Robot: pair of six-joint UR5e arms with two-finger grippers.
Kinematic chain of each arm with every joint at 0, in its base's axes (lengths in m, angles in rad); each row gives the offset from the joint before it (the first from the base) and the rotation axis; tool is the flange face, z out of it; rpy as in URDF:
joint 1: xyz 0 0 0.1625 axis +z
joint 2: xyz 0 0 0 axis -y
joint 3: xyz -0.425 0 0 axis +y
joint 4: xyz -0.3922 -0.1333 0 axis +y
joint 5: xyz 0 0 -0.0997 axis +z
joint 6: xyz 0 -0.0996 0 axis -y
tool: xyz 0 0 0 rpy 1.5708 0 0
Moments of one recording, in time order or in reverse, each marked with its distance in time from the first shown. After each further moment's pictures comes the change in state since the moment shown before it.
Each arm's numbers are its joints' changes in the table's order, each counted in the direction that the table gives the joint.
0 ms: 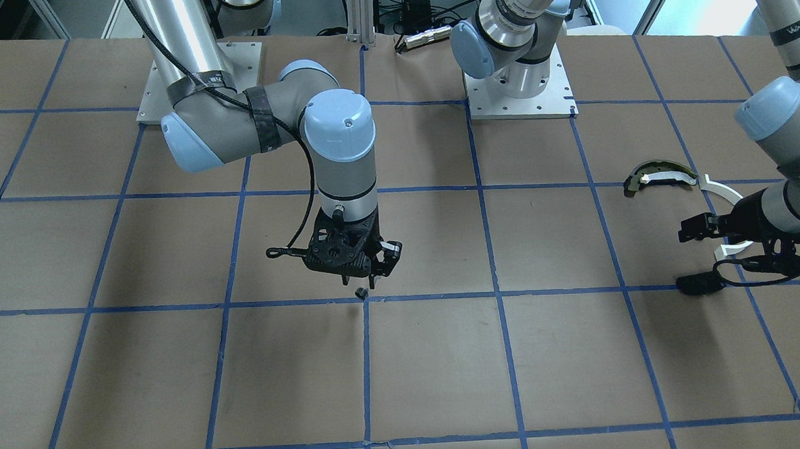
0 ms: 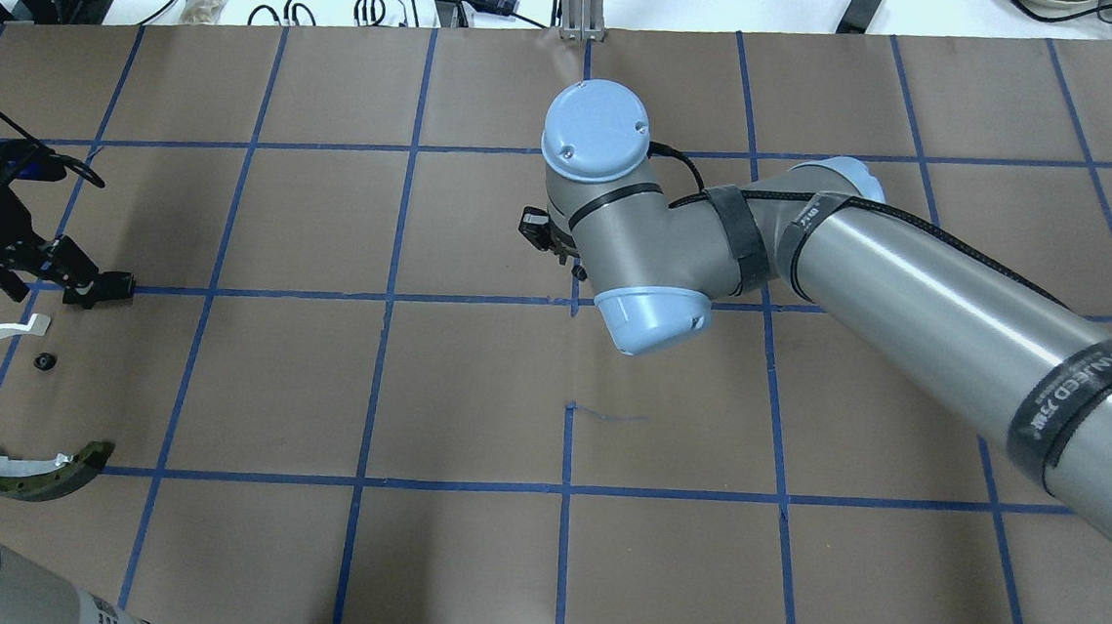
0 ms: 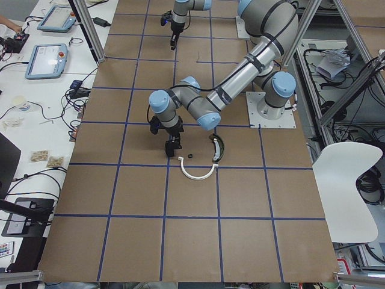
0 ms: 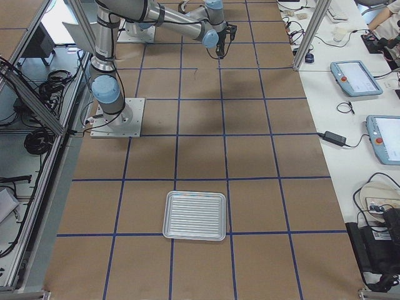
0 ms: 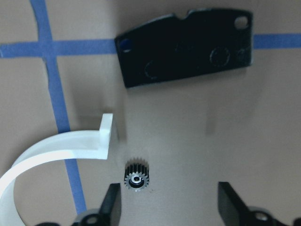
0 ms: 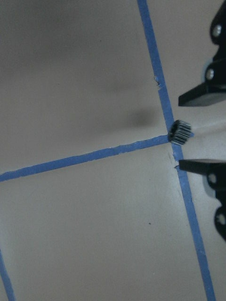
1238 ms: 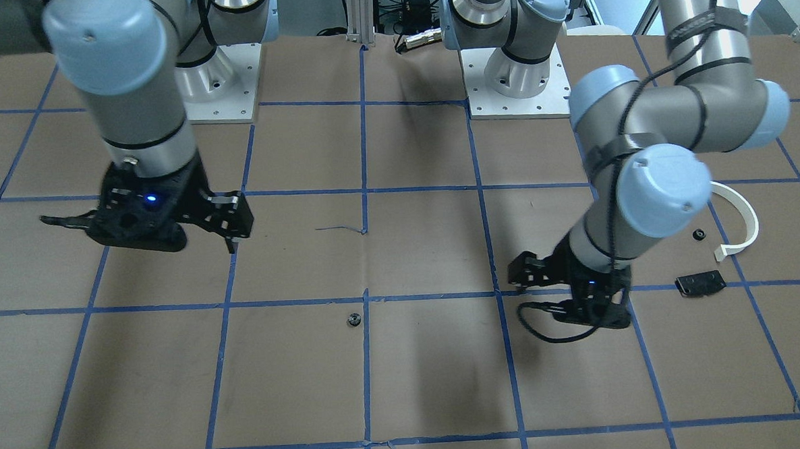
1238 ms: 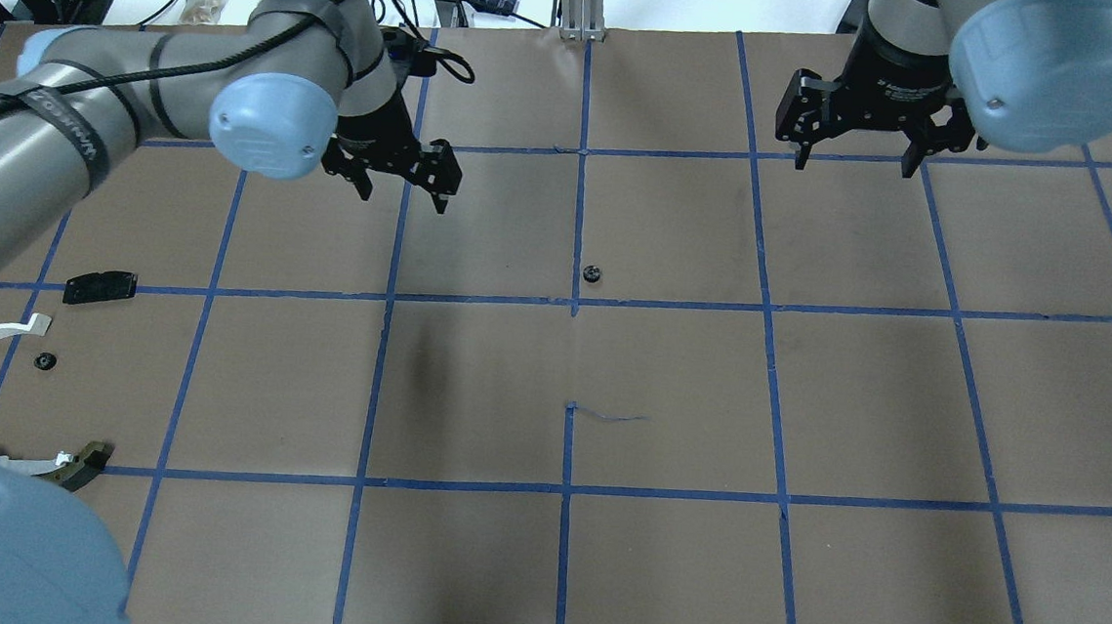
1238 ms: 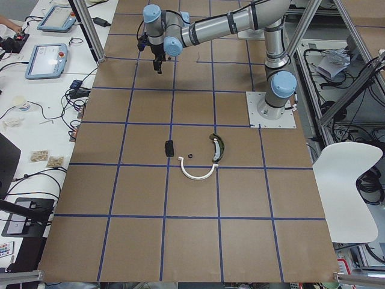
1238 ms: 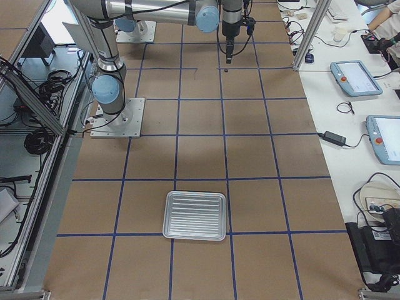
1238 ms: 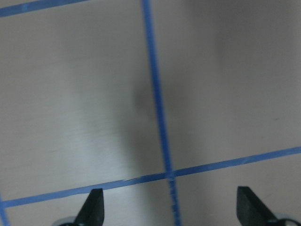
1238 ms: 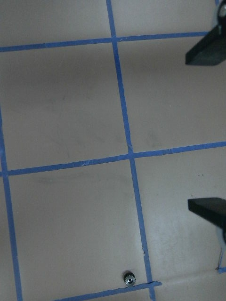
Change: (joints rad) left arm -0.701 -0.040 -0.136 -0.090 0.168 -0.546; right arm -0.392 -0.295 0.195 -0.655 0.022 -0.501
